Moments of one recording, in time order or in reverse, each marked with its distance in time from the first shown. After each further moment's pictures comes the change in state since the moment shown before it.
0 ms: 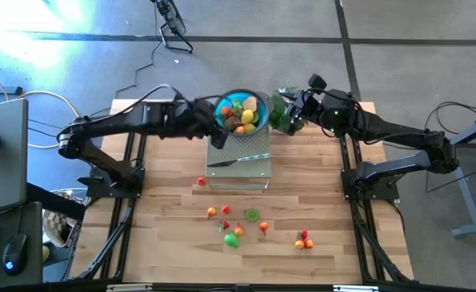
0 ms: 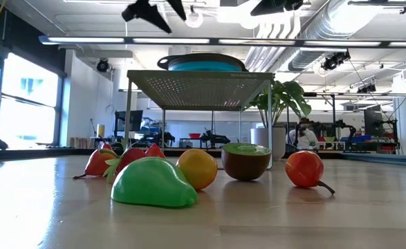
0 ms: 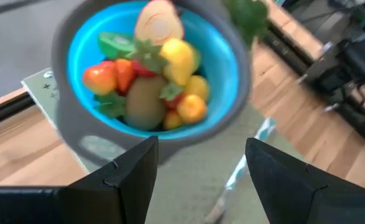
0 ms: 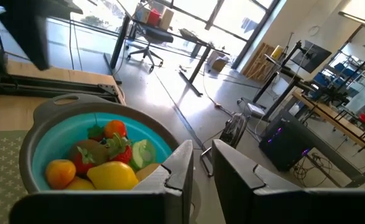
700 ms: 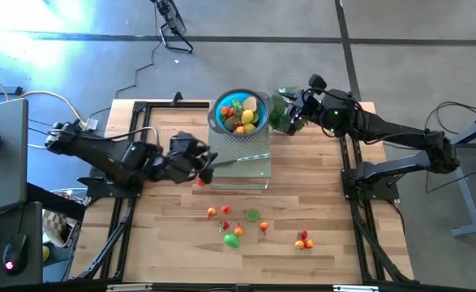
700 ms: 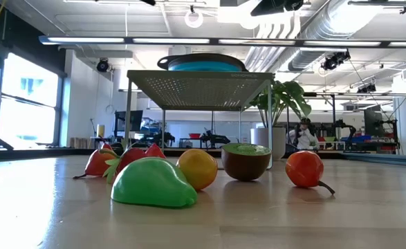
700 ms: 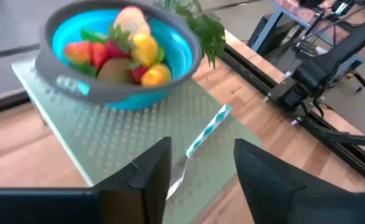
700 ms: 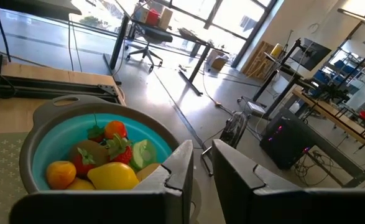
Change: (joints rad) left arm -0.416 -0.155 -0.262 0.166 -0.442 -0.230; right arm 0.000 0.000 0.000 -0.001 0.004 0.014
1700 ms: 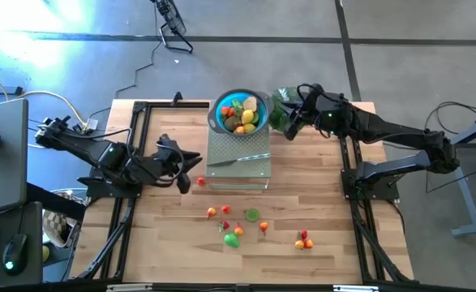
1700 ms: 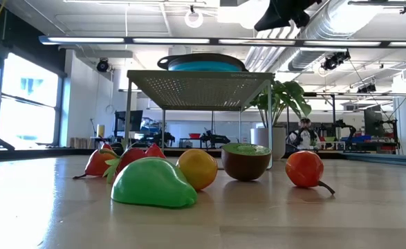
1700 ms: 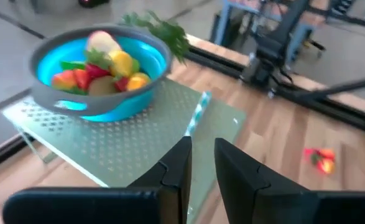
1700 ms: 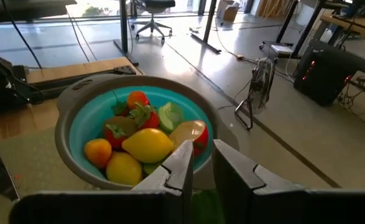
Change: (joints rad) left arm -0.102 -0.228 -0.208 0.138 0.018 0.338; right arm 0.001 0.000 0.000 -0.174 -0.009 0.360
